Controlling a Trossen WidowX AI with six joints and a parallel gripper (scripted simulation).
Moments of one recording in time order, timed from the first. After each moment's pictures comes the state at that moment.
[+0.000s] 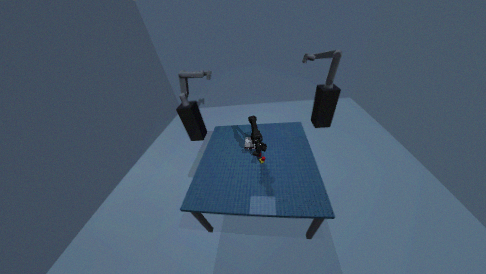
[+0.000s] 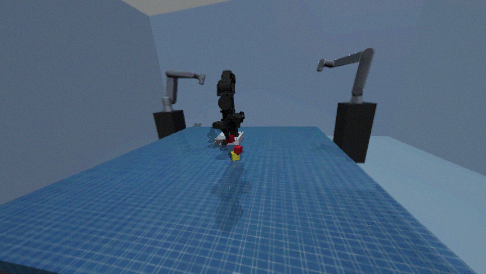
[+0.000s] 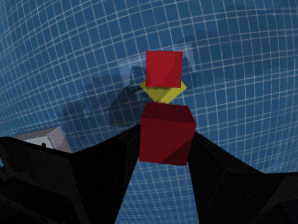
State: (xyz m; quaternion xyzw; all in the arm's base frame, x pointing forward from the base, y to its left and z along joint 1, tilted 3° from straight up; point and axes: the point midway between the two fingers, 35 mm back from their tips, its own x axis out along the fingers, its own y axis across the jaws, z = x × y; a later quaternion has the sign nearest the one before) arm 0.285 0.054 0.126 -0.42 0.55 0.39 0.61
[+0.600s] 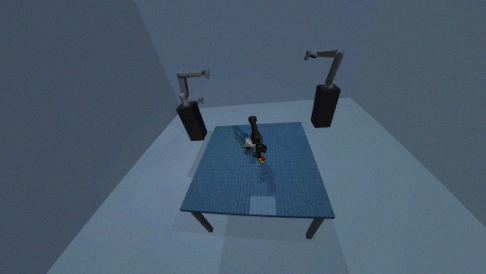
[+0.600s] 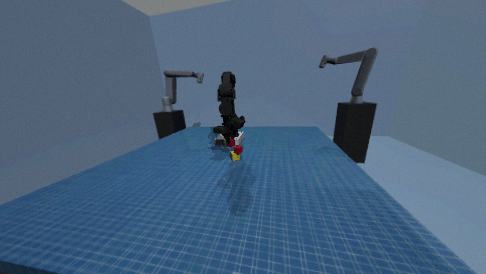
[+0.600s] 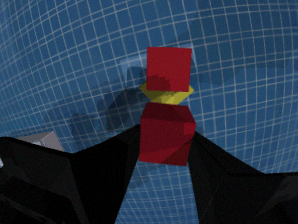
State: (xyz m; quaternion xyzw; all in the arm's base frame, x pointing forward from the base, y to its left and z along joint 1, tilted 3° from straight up) arm 0.284 0.054 0.103 -0.42 0.56 0.39 0.60
